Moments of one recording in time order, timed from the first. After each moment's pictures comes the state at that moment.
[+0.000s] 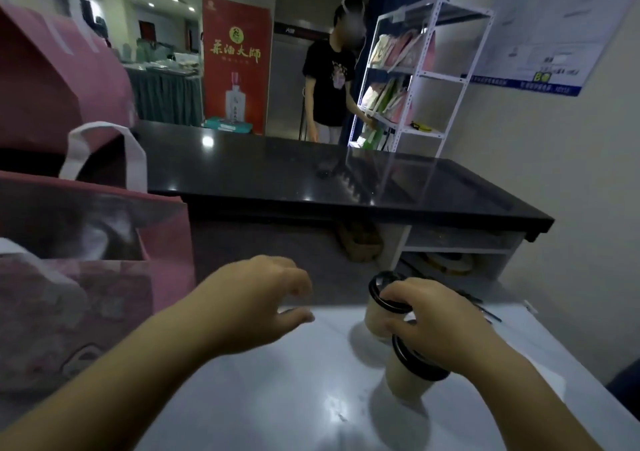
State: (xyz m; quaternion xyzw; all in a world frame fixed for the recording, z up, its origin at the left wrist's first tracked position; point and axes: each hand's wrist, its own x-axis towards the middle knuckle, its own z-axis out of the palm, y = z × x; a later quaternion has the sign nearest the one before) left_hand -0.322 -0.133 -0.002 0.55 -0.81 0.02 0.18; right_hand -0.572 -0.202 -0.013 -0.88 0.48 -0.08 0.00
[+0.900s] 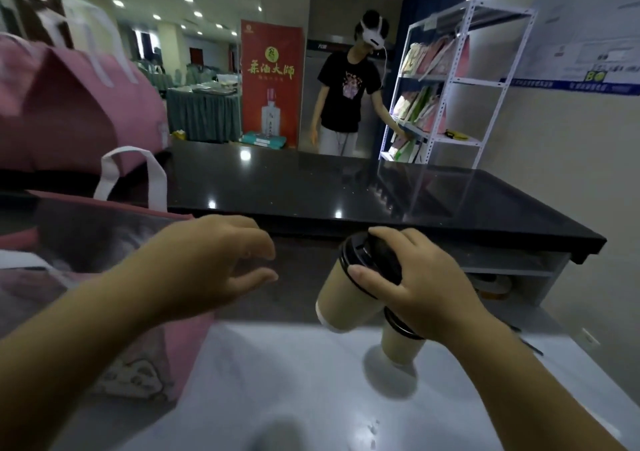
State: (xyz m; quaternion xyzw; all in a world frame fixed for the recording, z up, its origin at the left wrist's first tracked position) left_hand -0.299 -0.122 0.061 0.61 -0.77 0.09 0.16; right_hand -0.542 -0.228 0.029 -0.88 0.40 -0.27 0.03
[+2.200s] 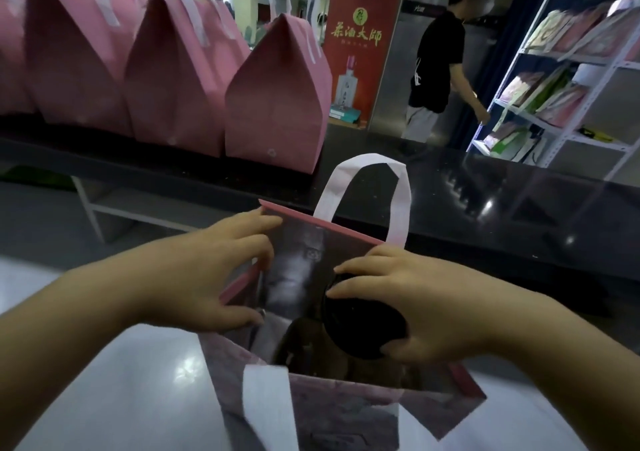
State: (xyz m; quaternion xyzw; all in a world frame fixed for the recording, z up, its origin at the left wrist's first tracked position) left_hand 0.032 -0.058 0.017 0.65 -0.75 -0.07 0.08; right_hand -0.209 -0.197 0.046 -1.00 0.06 0.05 0.00
